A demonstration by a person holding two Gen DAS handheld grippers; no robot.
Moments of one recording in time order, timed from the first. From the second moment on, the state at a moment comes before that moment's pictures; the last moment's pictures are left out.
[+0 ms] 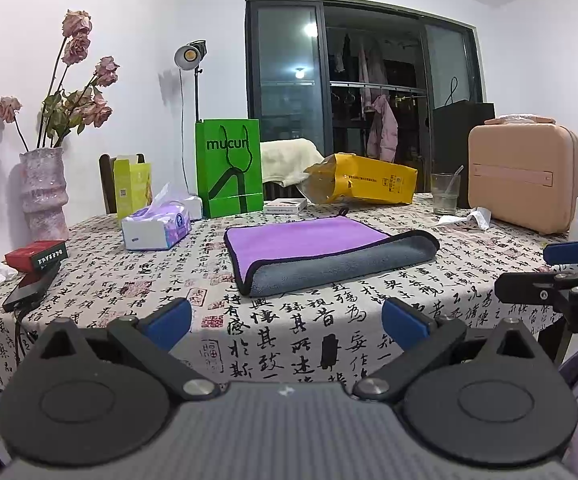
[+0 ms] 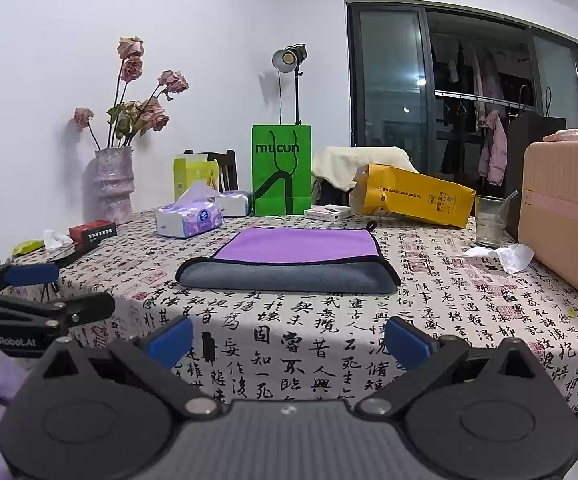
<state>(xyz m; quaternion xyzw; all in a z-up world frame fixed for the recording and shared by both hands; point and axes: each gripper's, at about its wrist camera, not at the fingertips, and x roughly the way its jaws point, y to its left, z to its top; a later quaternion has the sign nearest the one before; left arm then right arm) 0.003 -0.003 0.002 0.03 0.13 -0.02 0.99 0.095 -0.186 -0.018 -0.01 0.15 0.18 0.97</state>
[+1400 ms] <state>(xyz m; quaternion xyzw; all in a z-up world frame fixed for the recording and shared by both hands) 0.005 -0.006 -0.002 0.03 0.13 -0.02 0.99 0.101 -0.189 -0.025 0.00 0.17 0.17 0.97</state>
